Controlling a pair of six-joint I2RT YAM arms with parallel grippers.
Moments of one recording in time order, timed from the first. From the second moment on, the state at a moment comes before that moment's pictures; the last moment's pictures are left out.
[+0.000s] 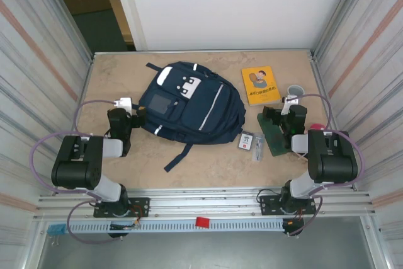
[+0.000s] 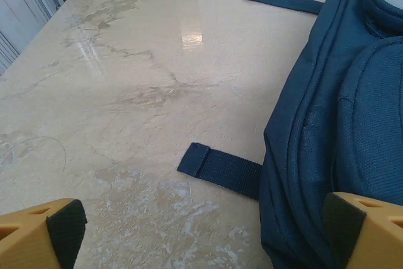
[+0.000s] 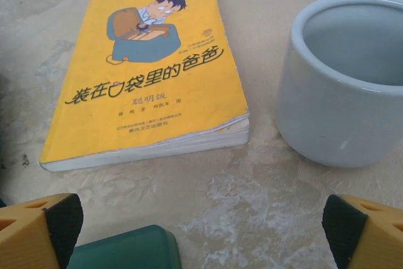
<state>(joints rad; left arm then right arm) -0.05 1.52 0.38 0.73 -0.16 0.04 -0.06 1.54 0.40 0.70 -0.05 0.07</state>
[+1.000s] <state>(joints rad) -0.04 1.52 0.38 0.73 -0.15 0.03 -0.06 1.54 0.40 0.70 -0.05 0.07</state>
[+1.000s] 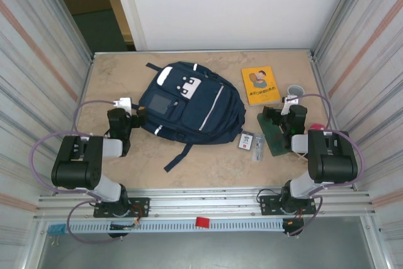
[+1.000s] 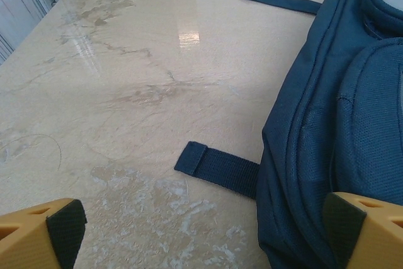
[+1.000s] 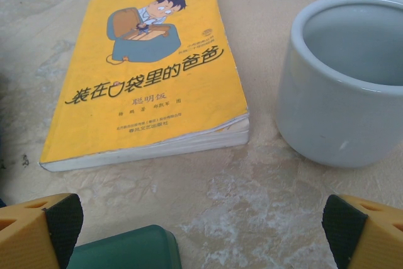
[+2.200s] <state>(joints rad) -0.30 1.20 0.79 -0.18 0.09 -0.40 0.36 1.67 1.31 -0.56 -0.12 0.30</state>
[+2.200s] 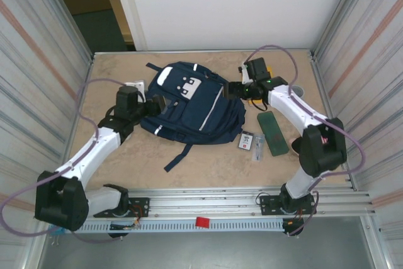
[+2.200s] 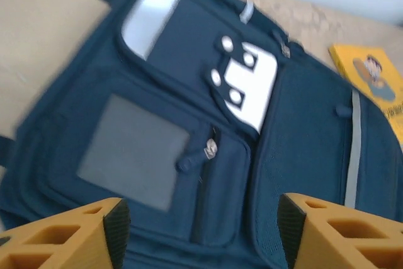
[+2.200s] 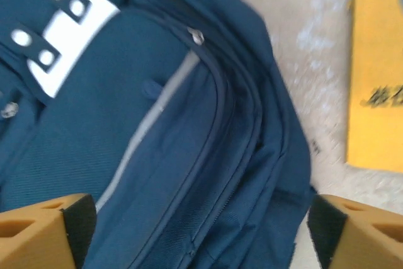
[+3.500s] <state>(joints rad) -0.25 1.58 1.06 -0.23 0.34 -0.44 0.55 1.54 1.16 -0.48 -0.20 0.69</state>
